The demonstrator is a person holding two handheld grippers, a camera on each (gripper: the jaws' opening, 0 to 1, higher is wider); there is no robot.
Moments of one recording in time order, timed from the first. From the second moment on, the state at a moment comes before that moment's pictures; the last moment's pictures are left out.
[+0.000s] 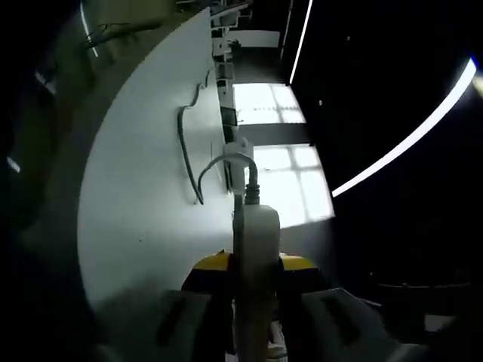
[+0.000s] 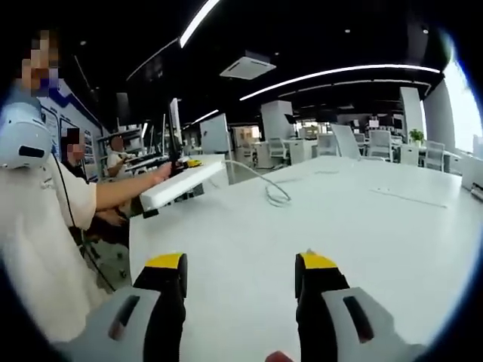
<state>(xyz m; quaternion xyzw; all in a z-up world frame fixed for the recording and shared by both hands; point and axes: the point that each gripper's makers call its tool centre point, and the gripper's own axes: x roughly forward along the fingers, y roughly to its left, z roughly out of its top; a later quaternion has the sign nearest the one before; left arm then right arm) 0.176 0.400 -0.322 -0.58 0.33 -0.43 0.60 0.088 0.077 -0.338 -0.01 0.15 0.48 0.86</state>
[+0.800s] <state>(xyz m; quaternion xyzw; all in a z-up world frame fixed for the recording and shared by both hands) 0.176 0.461 -0.340 -0.60 0.34 -0.44 0.57 0.059 0.121 -0.329 -0.05 0.15 0.54 0.83</state>
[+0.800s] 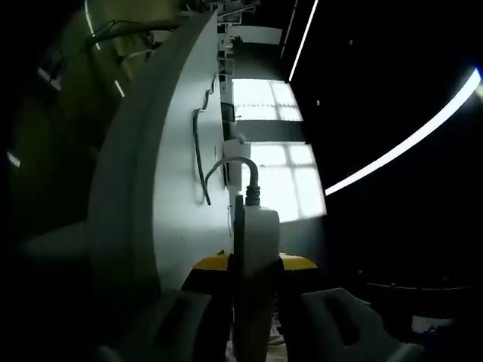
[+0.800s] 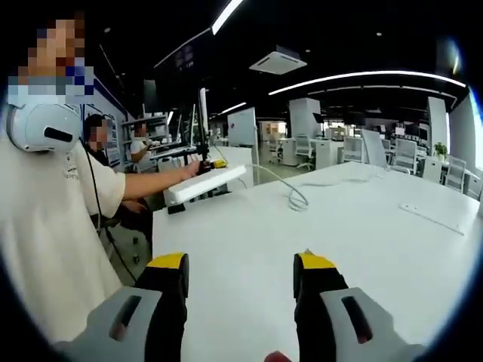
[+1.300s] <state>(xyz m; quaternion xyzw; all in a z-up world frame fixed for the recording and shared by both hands) 0.177 0.499 -0.344 -0.59 0.35 -0.45 0.57 0.060 0.123 -0.323 -0.04 0.15 0.52 0.84</state>
